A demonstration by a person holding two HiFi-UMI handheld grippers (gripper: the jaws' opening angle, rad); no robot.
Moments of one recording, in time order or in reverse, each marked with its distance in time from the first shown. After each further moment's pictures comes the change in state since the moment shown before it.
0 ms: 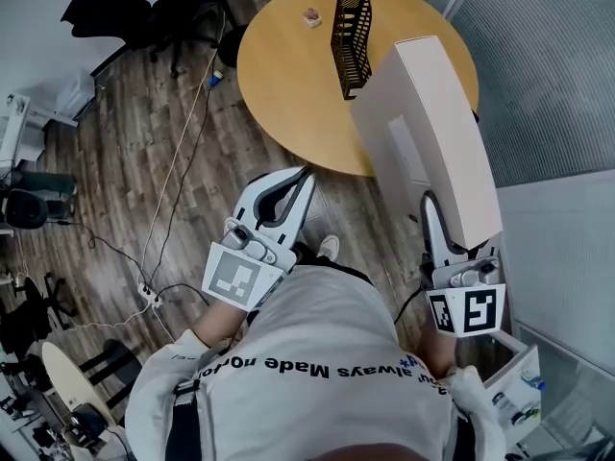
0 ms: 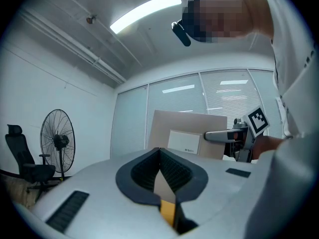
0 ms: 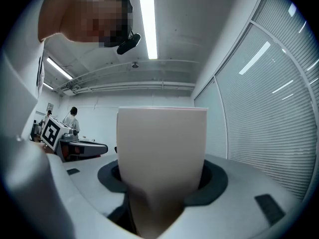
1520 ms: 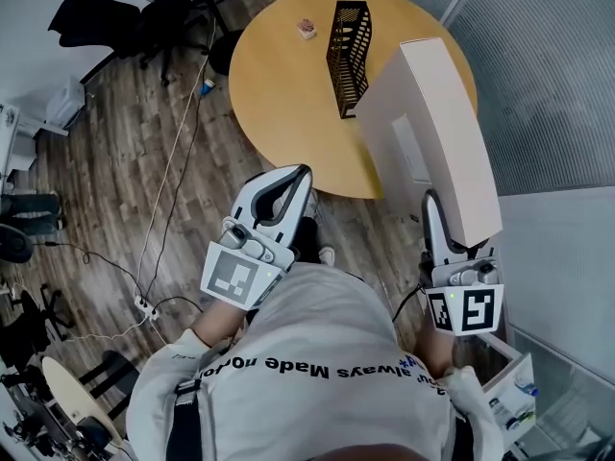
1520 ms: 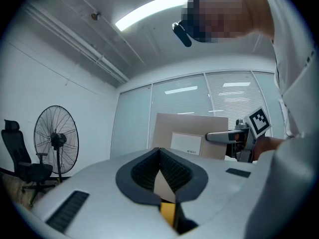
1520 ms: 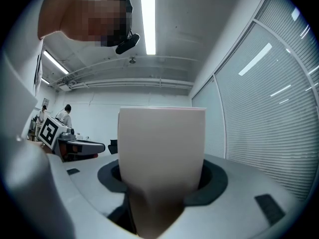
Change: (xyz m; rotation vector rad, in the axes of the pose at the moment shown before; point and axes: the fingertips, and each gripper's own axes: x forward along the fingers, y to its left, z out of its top) left arm 0.047 0.064 -0.007 -0.022 -0.020 -0.001; right arm 0.070 -0.021 -0.003 -0.026 0.006 -0.047
